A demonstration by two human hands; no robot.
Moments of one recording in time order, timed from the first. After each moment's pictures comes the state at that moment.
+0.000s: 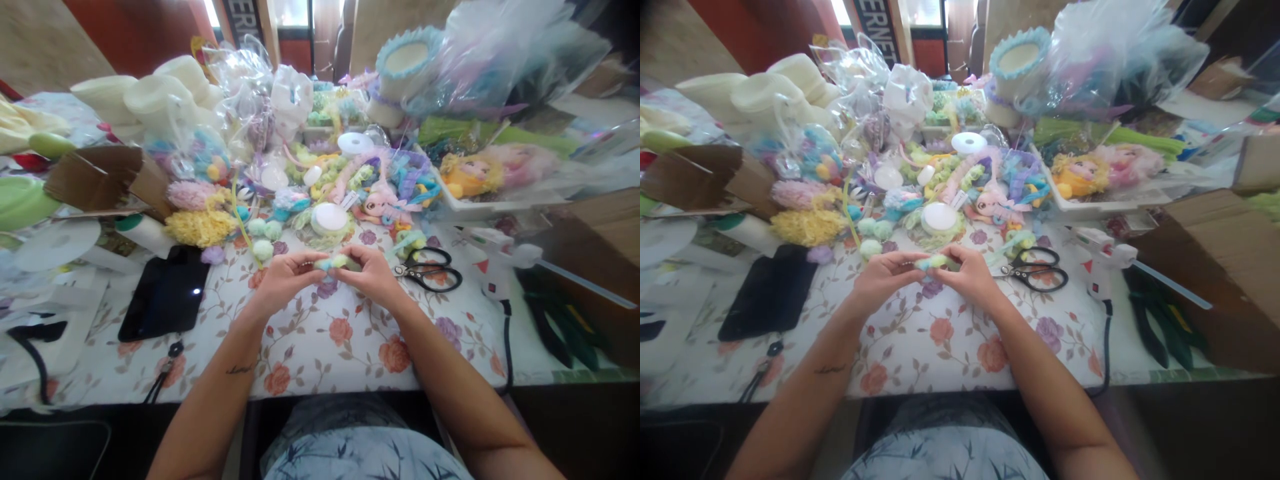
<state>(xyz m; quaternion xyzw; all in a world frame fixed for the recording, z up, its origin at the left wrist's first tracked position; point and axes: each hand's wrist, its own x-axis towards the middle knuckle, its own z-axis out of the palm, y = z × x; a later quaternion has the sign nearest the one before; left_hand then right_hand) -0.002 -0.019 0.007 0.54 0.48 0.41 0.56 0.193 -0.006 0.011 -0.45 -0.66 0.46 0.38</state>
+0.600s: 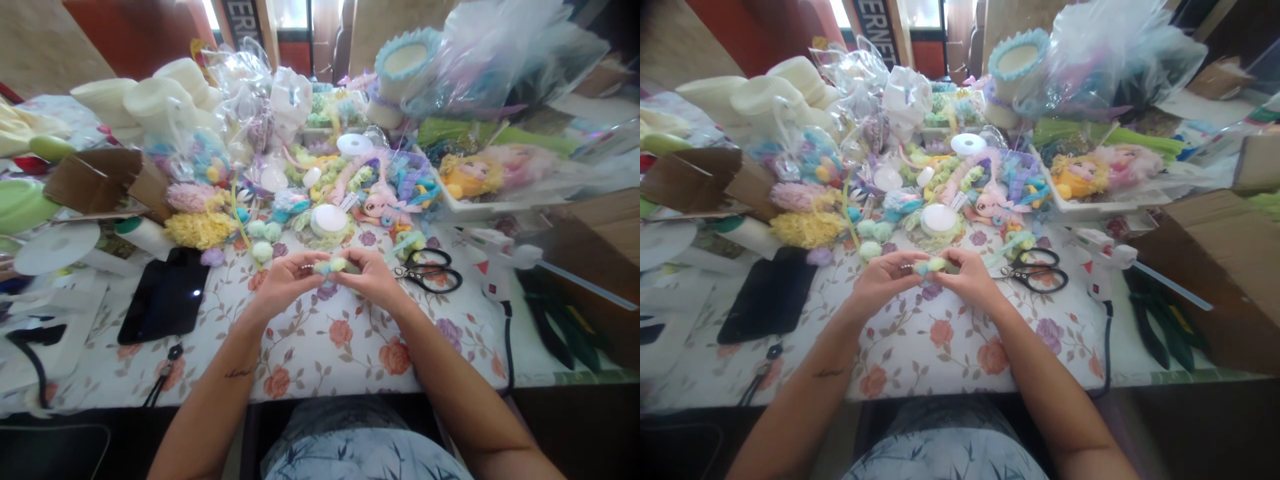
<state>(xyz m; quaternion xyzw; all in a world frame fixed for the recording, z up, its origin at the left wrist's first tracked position) 0.000 -0.022 0.010 0.53 0.44 0.43 0.58 0.193 -0.005 0.009 -0.43 -0.64 0.52 0.37</state>
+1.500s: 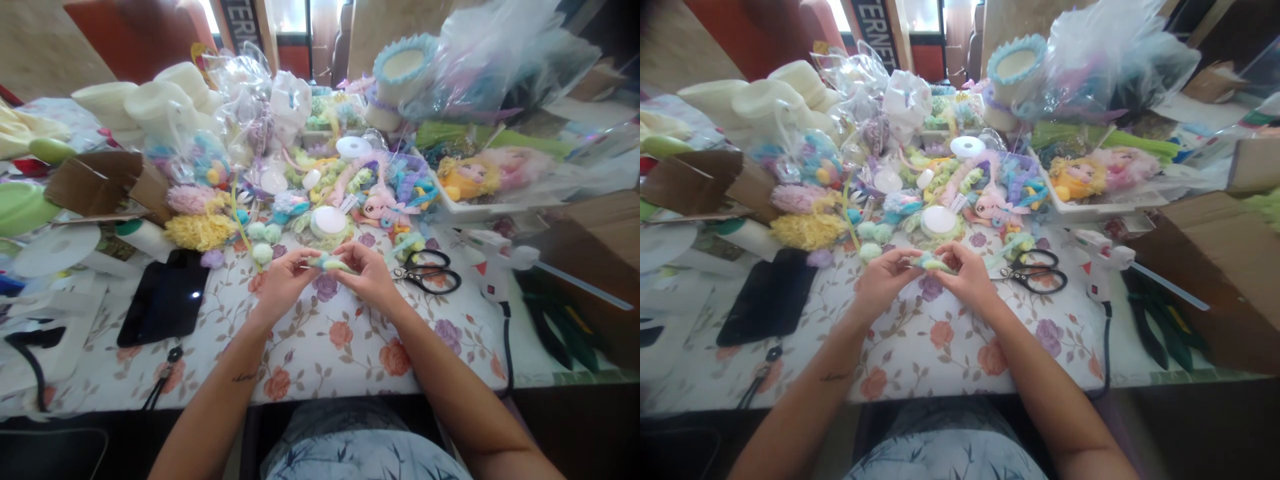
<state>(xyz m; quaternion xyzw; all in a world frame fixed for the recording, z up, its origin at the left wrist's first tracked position) 0.002 -0.019 -0.004 0.58 0.49 0.47 0.45 0.187 -0.009 0.003 -0.44 -0.64 0.46 0.43</state>
